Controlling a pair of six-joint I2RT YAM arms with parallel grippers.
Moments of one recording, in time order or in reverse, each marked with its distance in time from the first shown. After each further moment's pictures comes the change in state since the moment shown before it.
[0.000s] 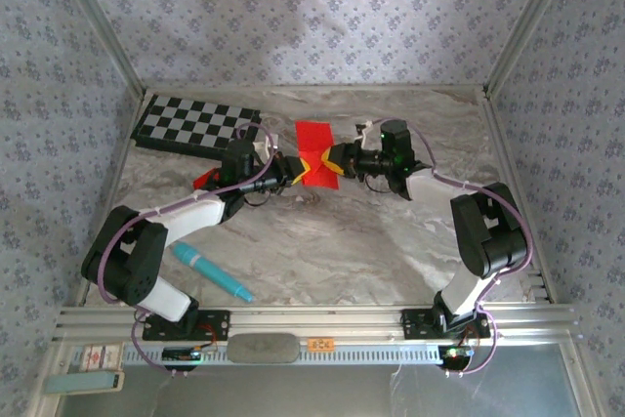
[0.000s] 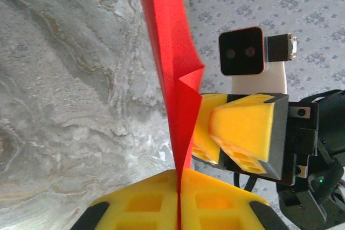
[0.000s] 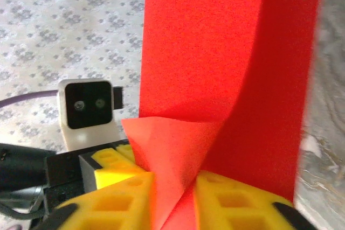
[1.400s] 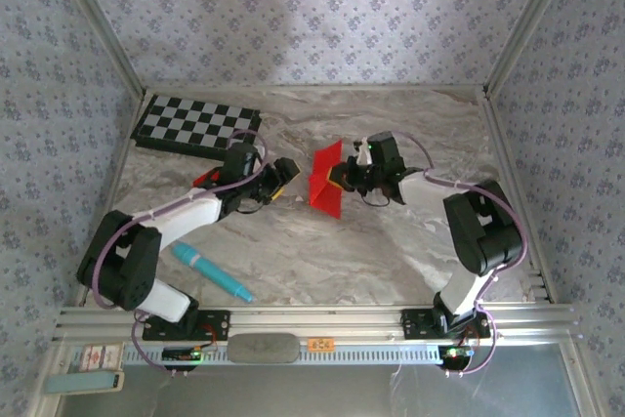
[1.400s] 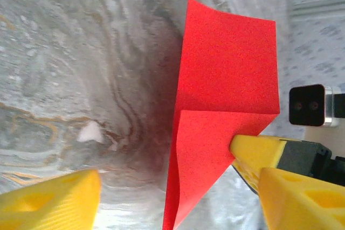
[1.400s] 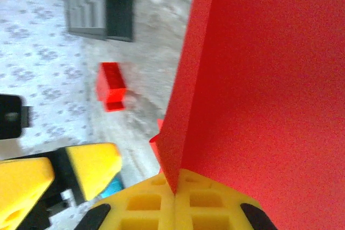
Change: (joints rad) left arm 0.005 -0.043 0.021 -0.350 -0.220 0.079; right arm 0.057 0.017 -0.016 -0.198 0.230 -0.151
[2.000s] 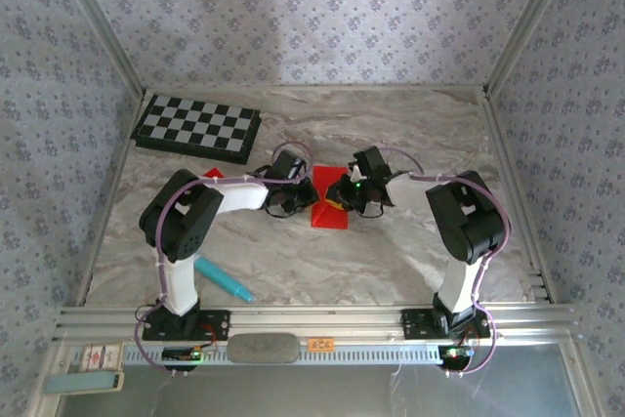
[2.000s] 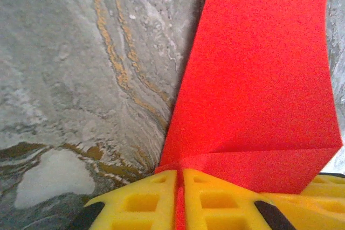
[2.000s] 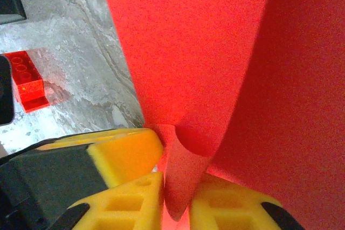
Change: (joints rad) left arm -0.156 0.426 0.246 -0.126 -0.074 0.060; right arm 0.065 0.125 0.015 -0.176 0.104 0.035
